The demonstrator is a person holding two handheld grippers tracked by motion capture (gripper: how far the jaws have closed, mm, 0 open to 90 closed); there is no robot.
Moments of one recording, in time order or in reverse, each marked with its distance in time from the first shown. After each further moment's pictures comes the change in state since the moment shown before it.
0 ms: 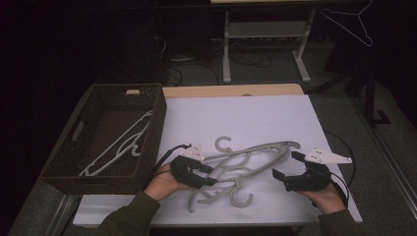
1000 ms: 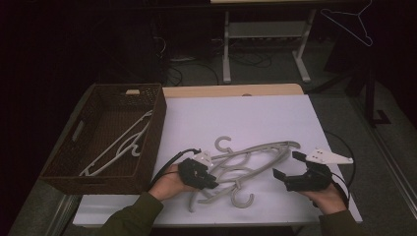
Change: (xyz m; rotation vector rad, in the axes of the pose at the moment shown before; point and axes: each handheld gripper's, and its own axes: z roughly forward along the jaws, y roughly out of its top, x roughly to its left) left arm 0.002 0.000 0.025 0.133 -0.049 0.058; right arm -0.001 0.000 -0.002 -0.006 -0.005 0.000
